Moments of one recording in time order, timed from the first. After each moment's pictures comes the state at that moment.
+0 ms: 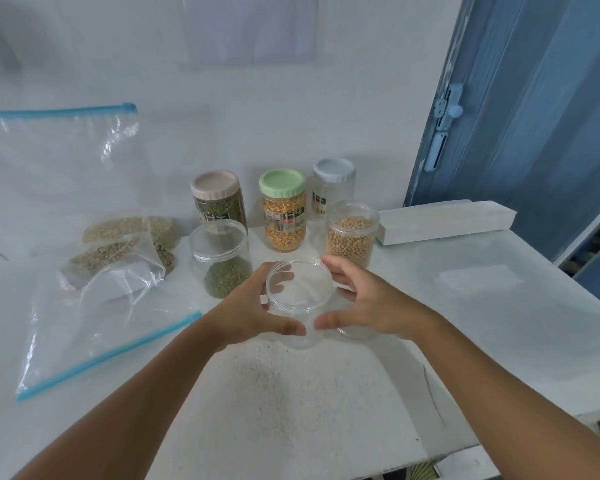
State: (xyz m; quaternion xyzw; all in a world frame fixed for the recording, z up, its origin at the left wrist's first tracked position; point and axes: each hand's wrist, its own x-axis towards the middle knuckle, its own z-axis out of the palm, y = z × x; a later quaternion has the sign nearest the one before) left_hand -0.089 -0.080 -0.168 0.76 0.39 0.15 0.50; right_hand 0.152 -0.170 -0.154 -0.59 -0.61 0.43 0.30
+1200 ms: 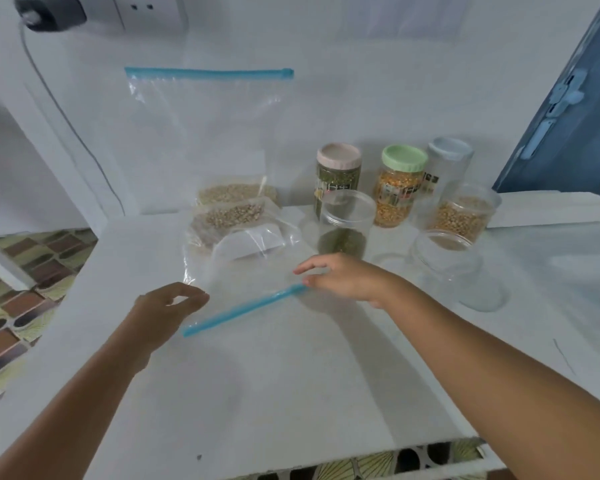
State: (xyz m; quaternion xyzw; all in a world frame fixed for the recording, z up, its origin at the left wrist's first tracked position) left_hand -0.409 -0.081 -0.172 0.56 0.68 0.25 0.40; right_hand -0.091 -0.091 -0.149 -0.64 -0.65 0.38 0.16
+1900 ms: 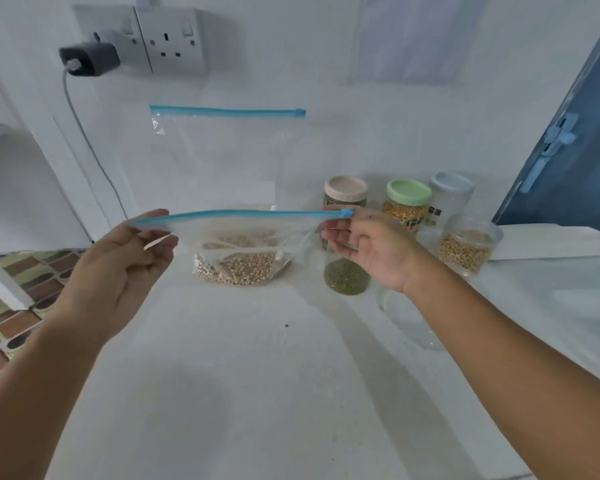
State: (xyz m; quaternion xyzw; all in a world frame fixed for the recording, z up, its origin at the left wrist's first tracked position) left_hand -0.433 -0.049 -0.090 0.44 0.36 0.57 0.59; right_hand -0.084 -0.079 -0.074 -0.43 -0.41 0.59 0.54
